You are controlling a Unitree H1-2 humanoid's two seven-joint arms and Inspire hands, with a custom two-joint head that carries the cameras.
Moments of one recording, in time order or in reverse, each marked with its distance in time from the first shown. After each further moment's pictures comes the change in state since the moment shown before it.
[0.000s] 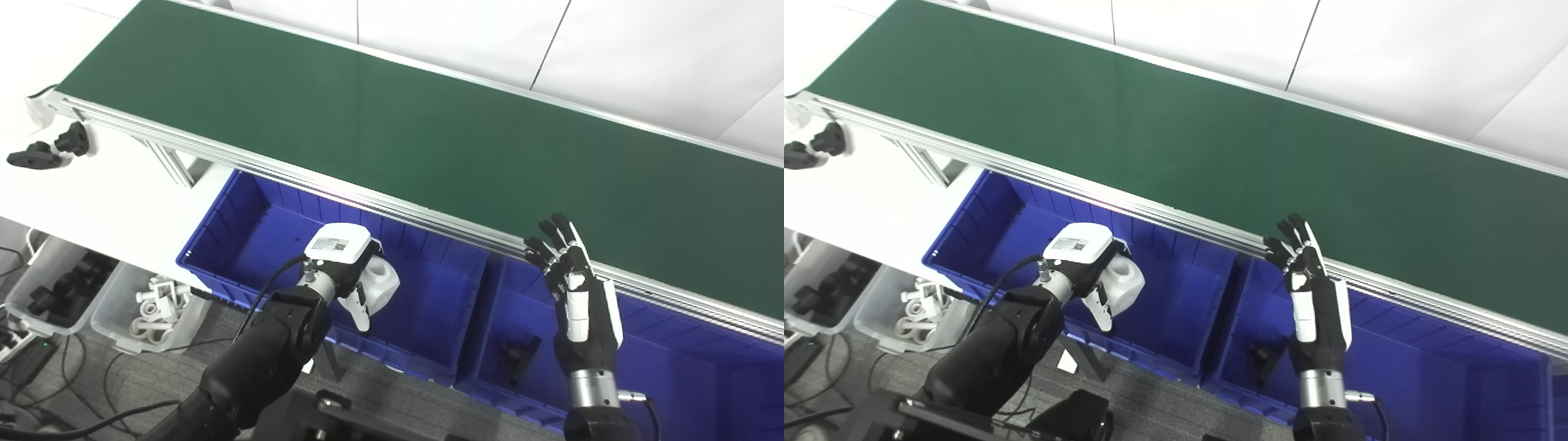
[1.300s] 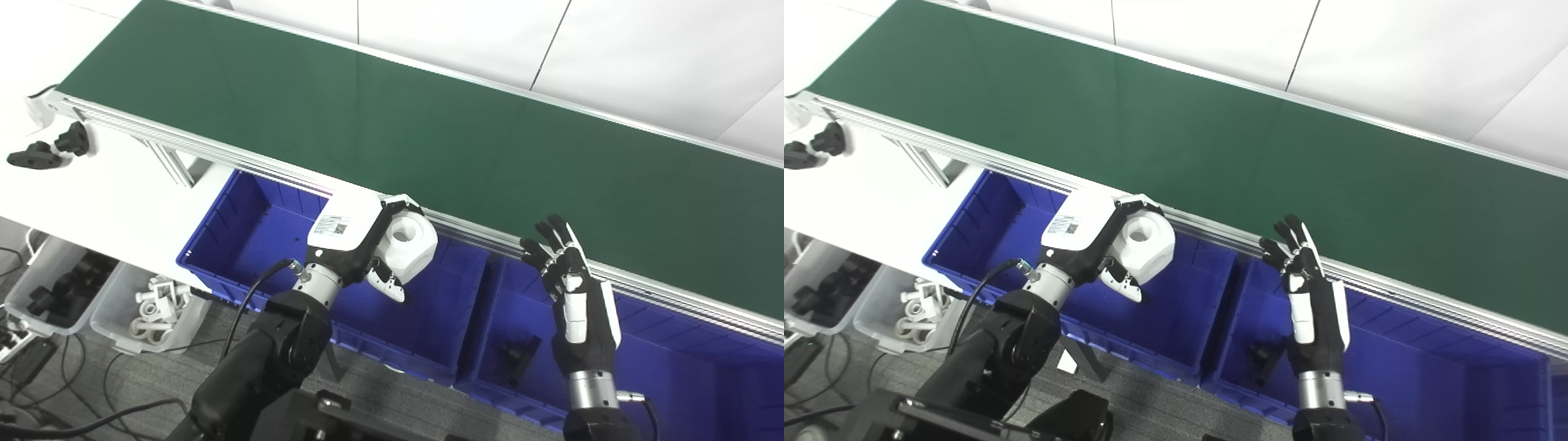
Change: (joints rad) left arm 0.091 -0.059 0.054 -0.161 -0.155 -0.216 0.350; right arm 0.003 -0.001 -0.001 0.000 0.000 0.000 0.015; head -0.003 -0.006
